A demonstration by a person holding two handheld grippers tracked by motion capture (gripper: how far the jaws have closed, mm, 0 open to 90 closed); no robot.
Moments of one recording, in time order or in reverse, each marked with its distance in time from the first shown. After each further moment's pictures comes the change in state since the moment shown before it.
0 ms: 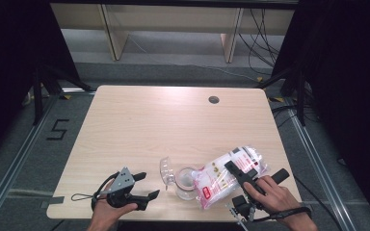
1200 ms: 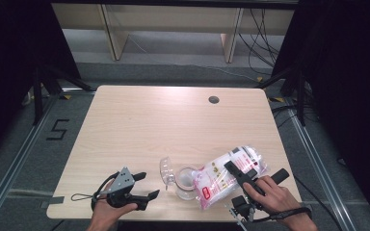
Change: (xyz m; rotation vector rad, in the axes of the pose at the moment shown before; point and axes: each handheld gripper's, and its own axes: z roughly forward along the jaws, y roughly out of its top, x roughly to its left) left arm 0.000 0.000 -0.001 -0.001 0.002 0.004; right arm -0.001 0.001 -0.001 0.002 -0.006 -0.013
